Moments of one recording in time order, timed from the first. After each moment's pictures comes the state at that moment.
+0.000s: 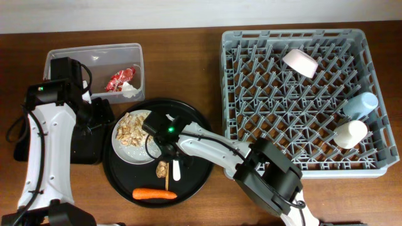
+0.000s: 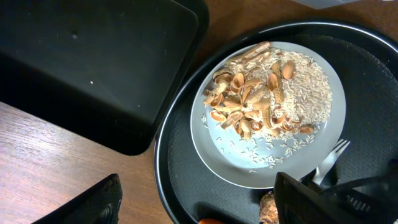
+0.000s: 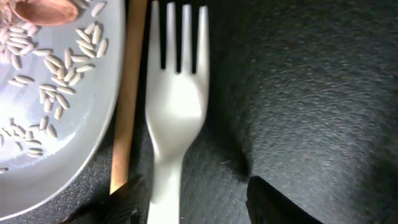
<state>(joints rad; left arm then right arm) 0.15 1.58 1.46 -1.28 -0.03 -0.24 0.93 2.16 1.59 -0.88 0.04 0.76</state>
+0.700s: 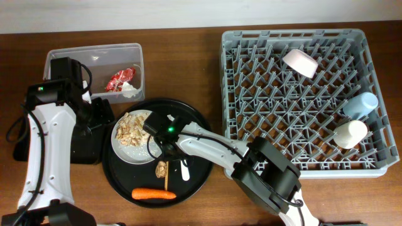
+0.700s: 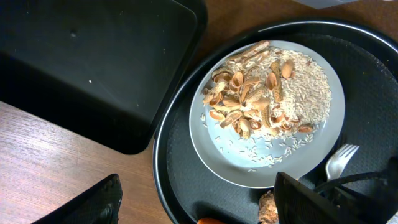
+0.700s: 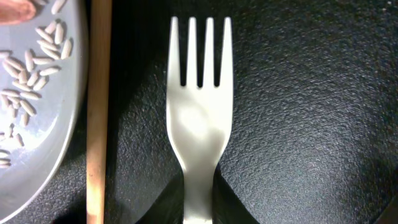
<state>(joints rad) 0.15 1.58 1.46 -1.28 -0.03 -0.24 0.93 2.17 1.59 -0.89 0.05 0.77</state>
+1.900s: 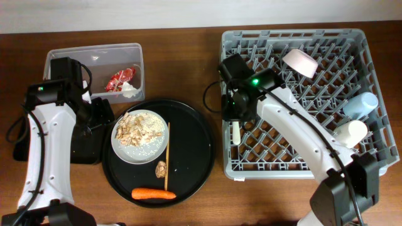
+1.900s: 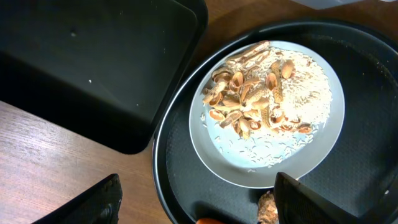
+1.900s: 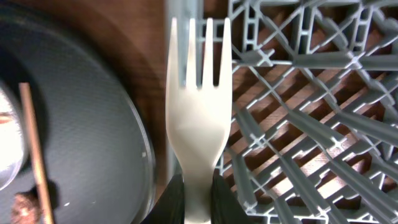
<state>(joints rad) 0.15 1.58 1.46 -1.28 -0.04 -0.24 0.48 1.77 1.54 -1.12 0.03 0.49</state>
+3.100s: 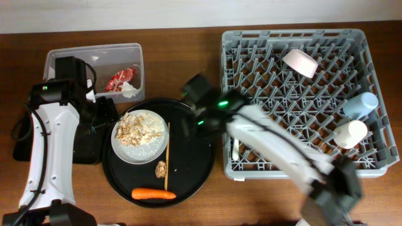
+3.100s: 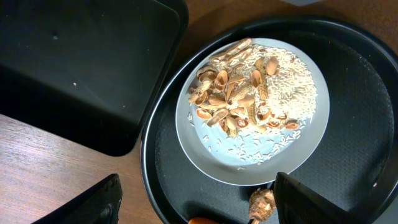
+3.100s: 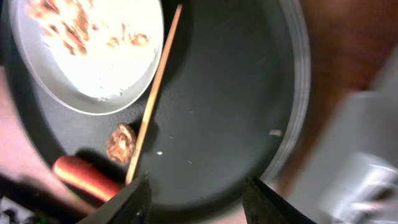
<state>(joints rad) 0.13 1.58 1.46 -1.27 -0.01 -0.24 0.75 1.82 1.55 -1.00 -0.15 0.48</state>
